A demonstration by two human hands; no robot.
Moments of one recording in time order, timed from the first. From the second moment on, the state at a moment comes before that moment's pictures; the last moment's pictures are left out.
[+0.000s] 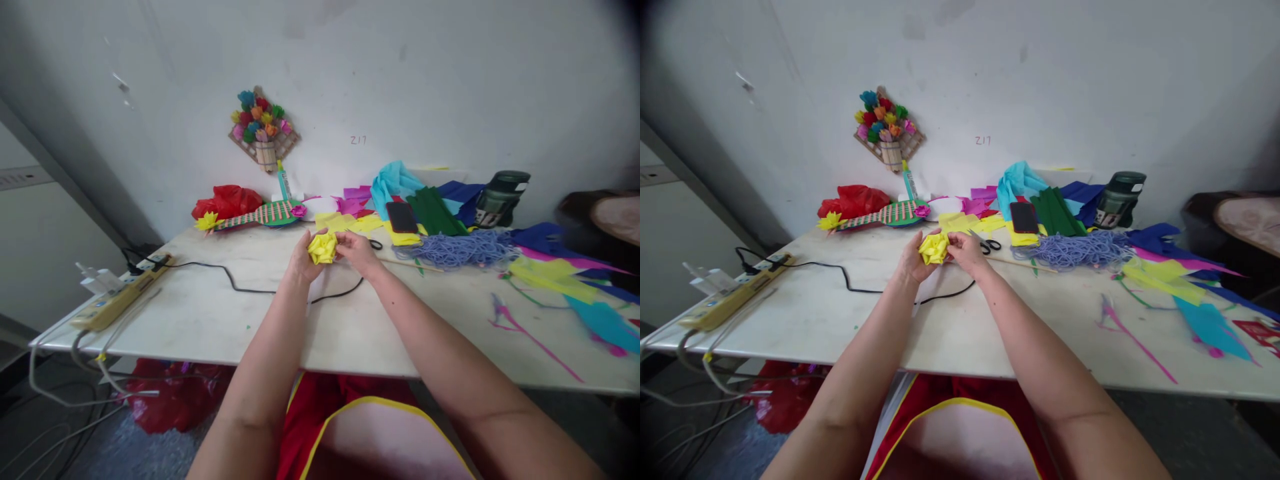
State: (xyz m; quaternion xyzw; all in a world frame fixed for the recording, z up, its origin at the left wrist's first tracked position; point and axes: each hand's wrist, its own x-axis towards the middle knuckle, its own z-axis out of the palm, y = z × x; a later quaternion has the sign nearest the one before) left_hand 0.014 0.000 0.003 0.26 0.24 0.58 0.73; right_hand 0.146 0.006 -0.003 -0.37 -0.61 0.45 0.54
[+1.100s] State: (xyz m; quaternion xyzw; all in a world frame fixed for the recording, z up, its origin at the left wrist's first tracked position) left_hand 0.019 -0.009 0.007 0.29 0.31 0.57 0.70; right_hand 0.166 0.004 0.011 -0.40 -0.63 0.43 0.50
